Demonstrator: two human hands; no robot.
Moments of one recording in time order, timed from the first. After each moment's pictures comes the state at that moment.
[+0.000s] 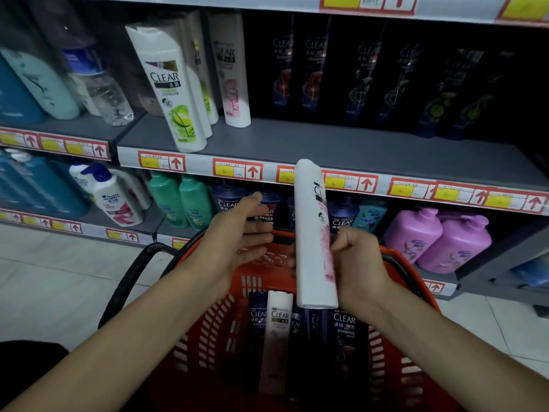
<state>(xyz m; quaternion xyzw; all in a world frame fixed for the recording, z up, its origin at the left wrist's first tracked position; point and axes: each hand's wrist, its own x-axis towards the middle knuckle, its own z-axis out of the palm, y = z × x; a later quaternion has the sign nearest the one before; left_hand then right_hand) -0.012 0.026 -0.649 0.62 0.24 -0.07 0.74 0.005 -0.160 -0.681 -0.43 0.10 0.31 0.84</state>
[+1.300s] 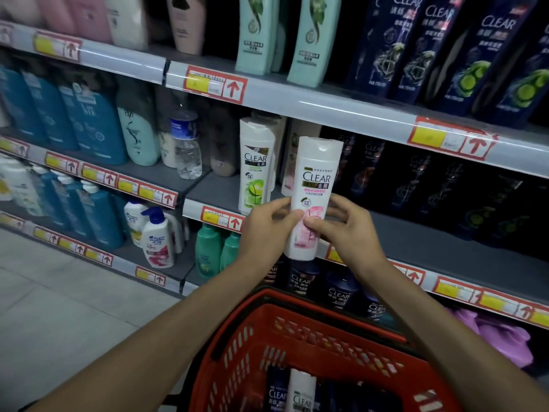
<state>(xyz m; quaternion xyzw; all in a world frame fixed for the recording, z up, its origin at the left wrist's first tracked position) 0.064 0.109 -0.612 0.74 0.05 0.20 0.64 0.111 -0.043 -0.598 -0.76 -0.20 -0.01 0.62</state>
